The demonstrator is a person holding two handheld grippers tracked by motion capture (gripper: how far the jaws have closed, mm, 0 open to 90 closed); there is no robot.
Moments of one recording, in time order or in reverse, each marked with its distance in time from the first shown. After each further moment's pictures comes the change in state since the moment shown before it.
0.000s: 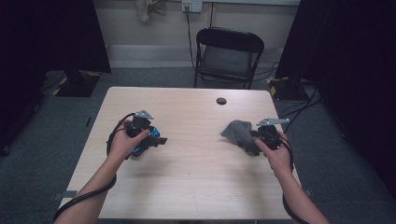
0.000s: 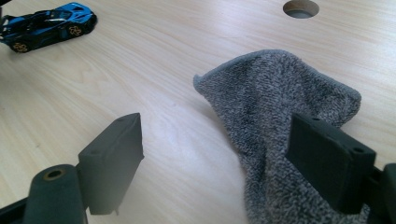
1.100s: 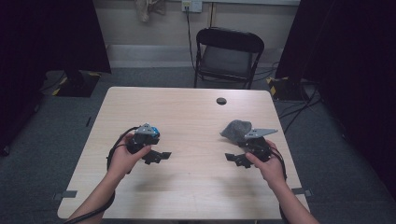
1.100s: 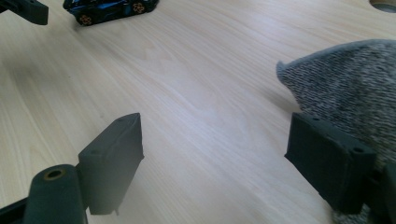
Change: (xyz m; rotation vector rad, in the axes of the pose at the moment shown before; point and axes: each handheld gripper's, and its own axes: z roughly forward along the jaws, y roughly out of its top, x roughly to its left) left arm -0.039 -0.030 -0.006 -0.042 -0.074 0.060; right arm 0.045 -0.013 0.008 0.027 0.135 -0.096
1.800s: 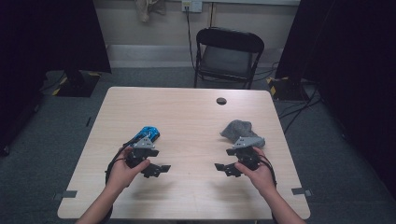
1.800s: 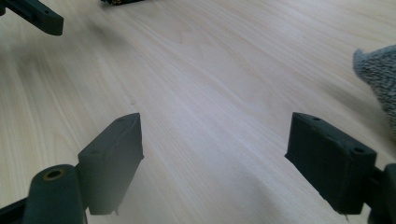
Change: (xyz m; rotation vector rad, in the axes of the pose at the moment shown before) left arm -0.019 -0.035 0.003 0.012 -0.019 0.001; right arm 0.028 -0.013 0.025 0.025 0.070 -0.045
